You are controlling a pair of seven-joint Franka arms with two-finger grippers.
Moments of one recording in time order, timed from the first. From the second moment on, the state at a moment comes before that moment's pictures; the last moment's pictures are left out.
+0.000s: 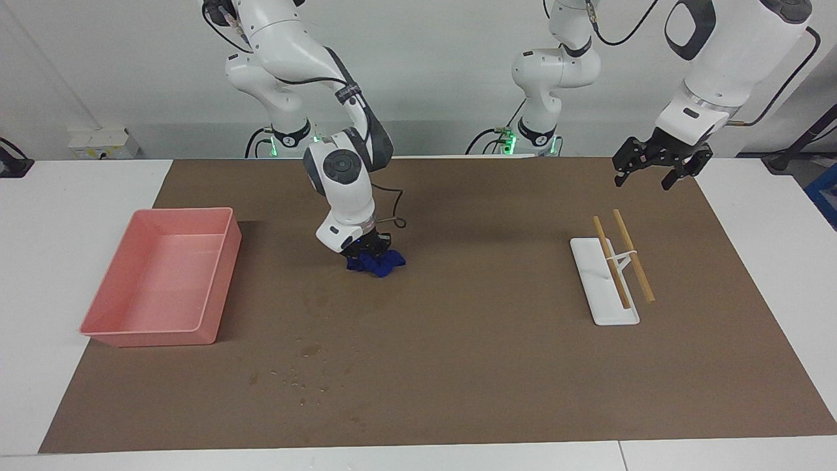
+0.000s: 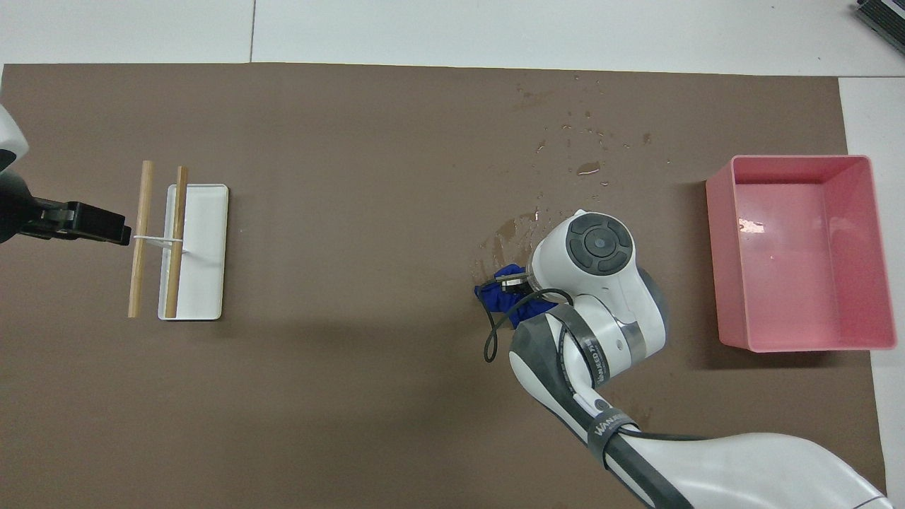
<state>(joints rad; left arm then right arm) -0.04 -0.02 -0.01 -1.64 -0.05 1.61 0.10 0.26 0.27 0.18 -2.06 -0.03 2.29 0.36</state>
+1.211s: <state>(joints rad) -0.04 -0.04 -0.01 -1.59 -0.03 1.52 0.10 0.08 0.46 0.18 -1.85 -0.20 2.54 0.17</state>
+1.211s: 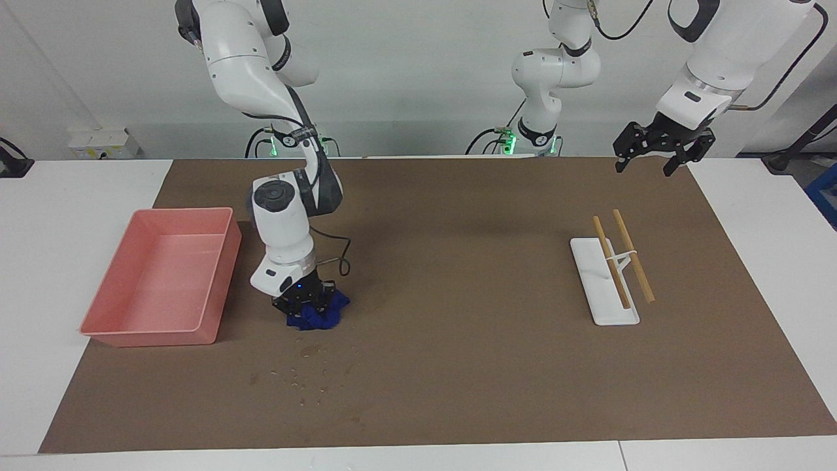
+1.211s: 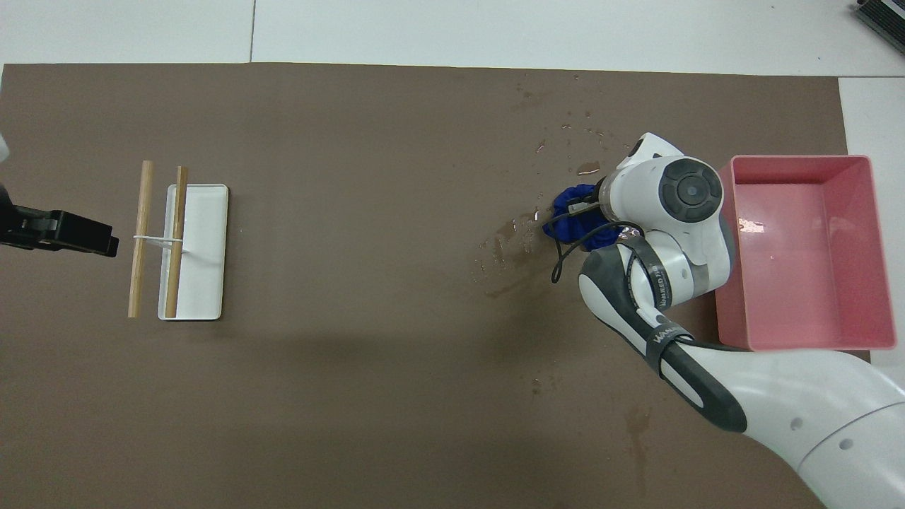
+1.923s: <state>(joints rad) -0.04 -0.04 -0.01 -1.59 -0.03 1.52 0.10 0.19 0.45 0.18 -1.76 -0.16 2.19 0.31</state>
